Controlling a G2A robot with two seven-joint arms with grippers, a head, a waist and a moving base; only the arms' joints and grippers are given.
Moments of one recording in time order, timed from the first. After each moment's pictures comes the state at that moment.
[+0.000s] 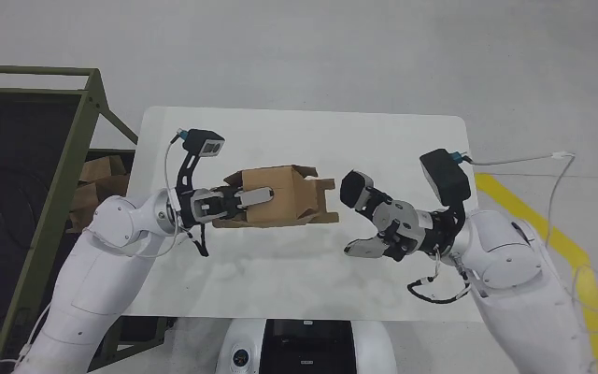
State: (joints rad) left arm 1.35 -0.91 -1.40 -1.87 -0.68 -0.42 -1.07; right arm -1.33 -1.06 1.31 -2.09 0.02 -0.59 0.77
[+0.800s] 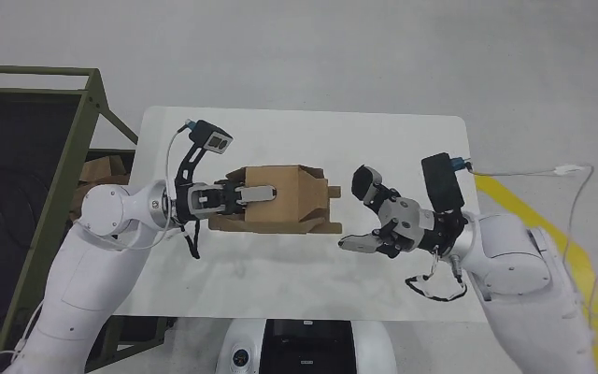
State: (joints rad) left arm 1.30 -0.91 -1.42 -1.92 -0.75 -0.17 -1.15; right arm -1.35 -1.05 1.34 -2.14 -0.19 -0.60 0.73
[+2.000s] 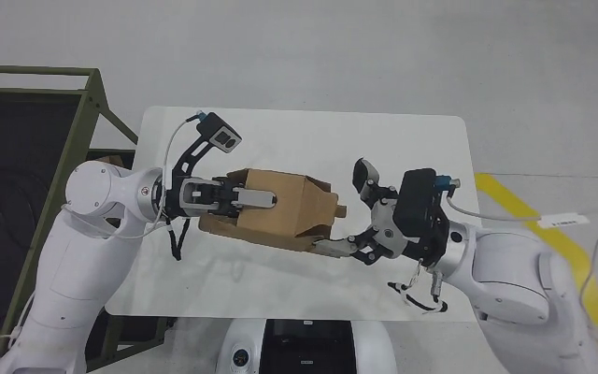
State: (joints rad) left arm 1.21 -0.91 -1.43 -1.95 -0.83 0.05 -1.25; right arm -1.36 -1.05 1.29 -2.33 -0.56 -0.43 0.65
